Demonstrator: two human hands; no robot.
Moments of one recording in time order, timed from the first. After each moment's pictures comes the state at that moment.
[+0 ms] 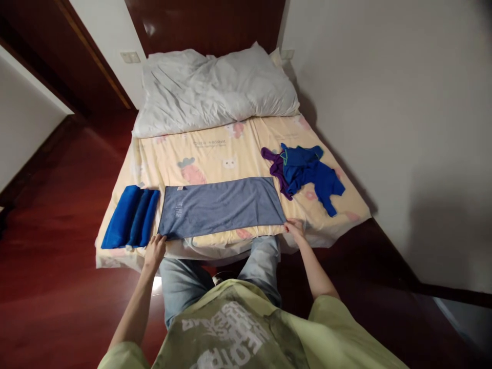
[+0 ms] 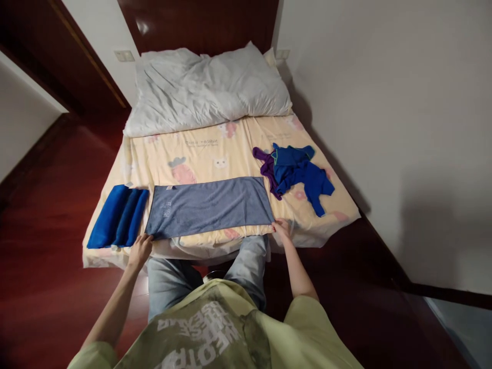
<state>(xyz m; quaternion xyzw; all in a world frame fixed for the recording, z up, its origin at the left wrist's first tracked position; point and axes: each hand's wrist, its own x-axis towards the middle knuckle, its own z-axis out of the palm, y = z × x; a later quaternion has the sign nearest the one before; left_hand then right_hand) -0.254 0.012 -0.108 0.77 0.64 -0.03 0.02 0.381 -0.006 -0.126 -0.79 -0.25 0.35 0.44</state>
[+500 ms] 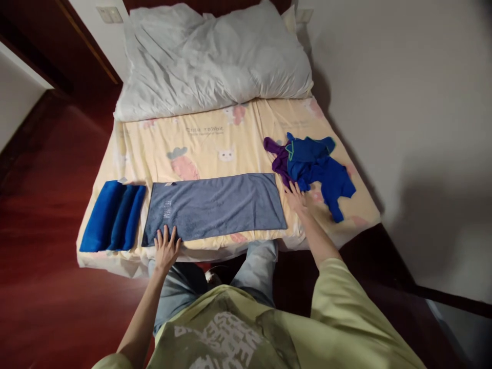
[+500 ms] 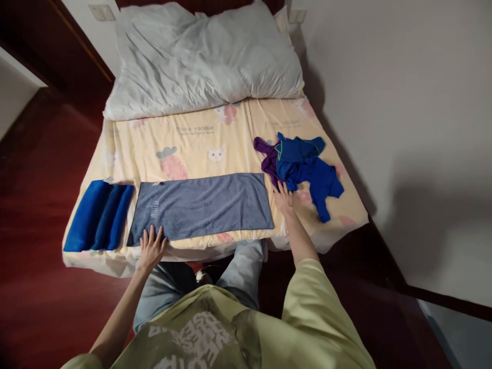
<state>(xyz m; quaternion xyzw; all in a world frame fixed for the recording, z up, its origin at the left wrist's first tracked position) -0.150 0.003 -0.137 0.71 0.70 0.04 0.07 0.458 0.137 -0.113 -0.73 -0.68 0.05 -0.08</state>
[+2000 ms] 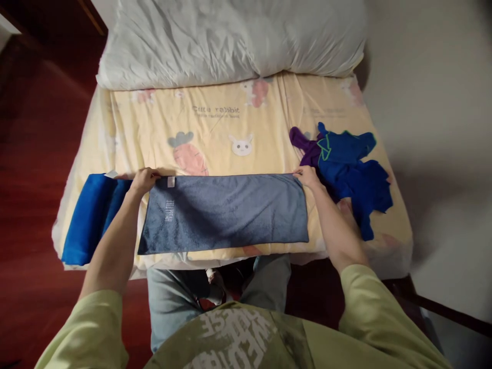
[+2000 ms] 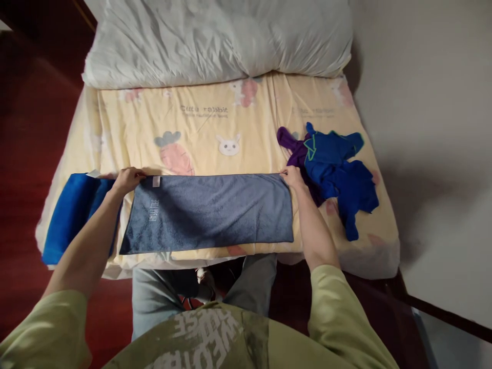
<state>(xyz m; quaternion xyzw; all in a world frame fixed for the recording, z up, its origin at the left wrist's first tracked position) -0.258 0.339 -0.122 0.73 0.66 0.05 0.15 0.444 0.309 -0.144 -0.76 -0.61 0.21 0.12</state>
